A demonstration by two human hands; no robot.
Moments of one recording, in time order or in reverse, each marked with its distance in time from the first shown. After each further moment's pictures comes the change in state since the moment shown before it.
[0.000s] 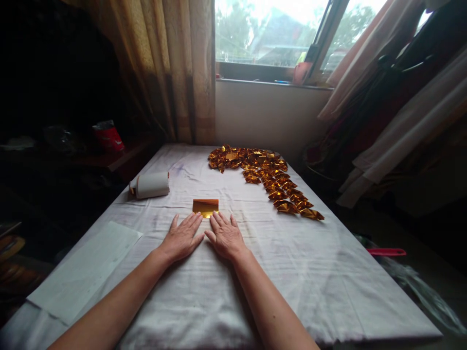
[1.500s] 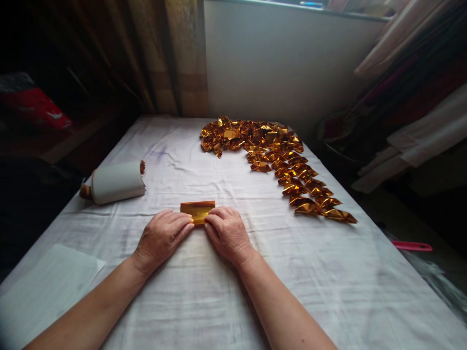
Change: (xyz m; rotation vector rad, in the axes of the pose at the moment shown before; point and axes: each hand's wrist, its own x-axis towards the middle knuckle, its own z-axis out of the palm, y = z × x) left_hand 0.052 -0.035 -0.007 -0.023 0.452 0.319; right_hand 0.044 0.038 0.009 0.235 0.456 -0.179
